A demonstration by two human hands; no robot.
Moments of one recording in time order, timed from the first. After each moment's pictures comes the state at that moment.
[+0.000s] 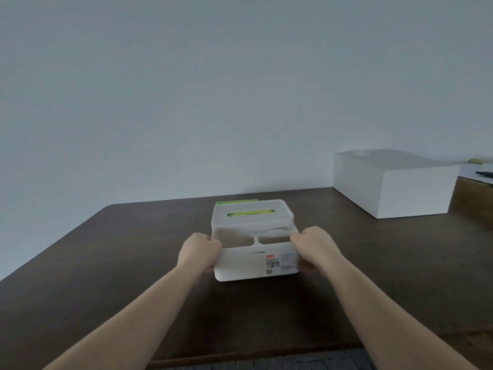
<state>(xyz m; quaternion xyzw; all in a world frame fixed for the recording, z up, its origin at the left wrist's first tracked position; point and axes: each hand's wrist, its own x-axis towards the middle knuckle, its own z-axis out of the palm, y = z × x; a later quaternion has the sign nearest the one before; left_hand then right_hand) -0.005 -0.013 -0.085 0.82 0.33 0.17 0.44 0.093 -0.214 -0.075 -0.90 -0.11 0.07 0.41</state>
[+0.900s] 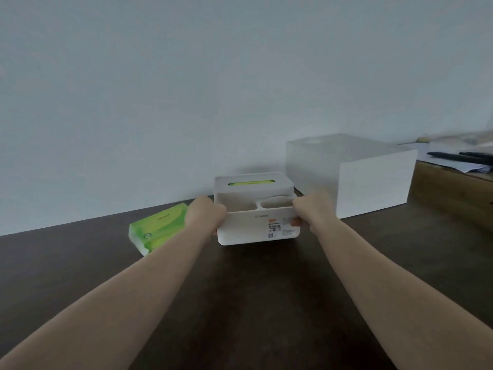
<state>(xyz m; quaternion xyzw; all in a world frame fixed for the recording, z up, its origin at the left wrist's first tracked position) 0.227 -0.072 -0.060 0.86 0.25 0.17 0.40 0.277 -0.269 -0.060 -0.83 0.03 -0.02 0.56</state>
